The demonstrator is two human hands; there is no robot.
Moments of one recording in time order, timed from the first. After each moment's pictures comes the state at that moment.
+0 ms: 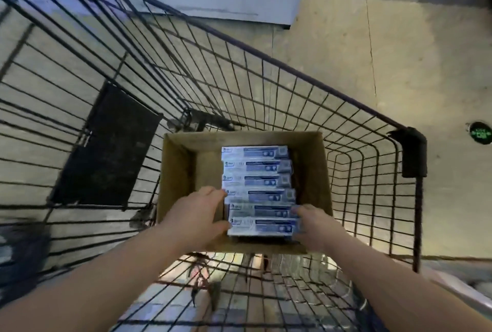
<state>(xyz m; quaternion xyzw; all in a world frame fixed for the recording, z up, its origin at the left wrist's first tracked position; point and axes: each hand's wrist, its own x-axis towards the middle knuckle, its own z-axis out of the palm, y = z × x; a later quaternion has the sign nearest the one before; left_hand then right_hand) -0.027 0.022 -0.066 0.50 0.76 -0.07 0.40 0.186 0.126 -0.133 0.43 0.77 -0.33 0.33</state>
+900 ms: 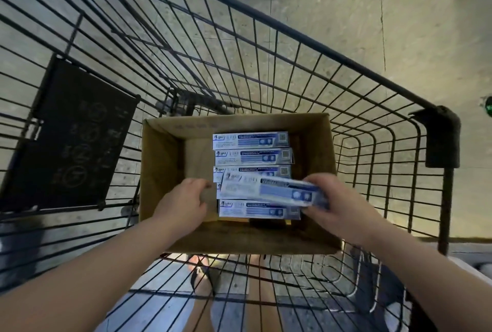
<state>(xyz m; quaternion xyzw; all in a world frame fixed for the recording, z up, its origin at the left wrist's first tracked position) -0.040 0.030 -0.149 0.41 0.81 -0.03 0.41 0.194 0.162 -0.107 0.43 0.78 -0.42 0.15</state>
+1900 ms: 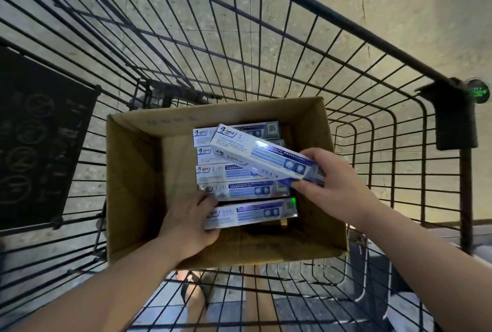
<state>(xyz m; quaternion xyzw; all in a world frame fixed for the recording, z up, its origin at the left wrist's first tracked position) -0.017 0.009 -0.240 0.55 0.74 -0.07 0.38 0.186 0.170 -0.149 0.50 0.73 -0.46 0.04</state>
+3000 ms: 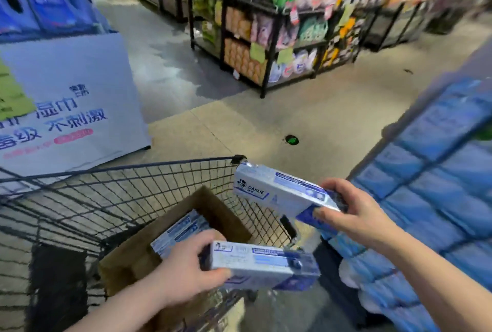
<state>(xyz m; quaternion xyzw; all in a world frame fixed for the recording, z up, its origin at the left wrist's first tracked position) 0.013 -0.048 0.101 0.73 0.47 0.16 0.47 0.300 -0.078 0.193 0.69 0.60 -0.30 -0.28</state>
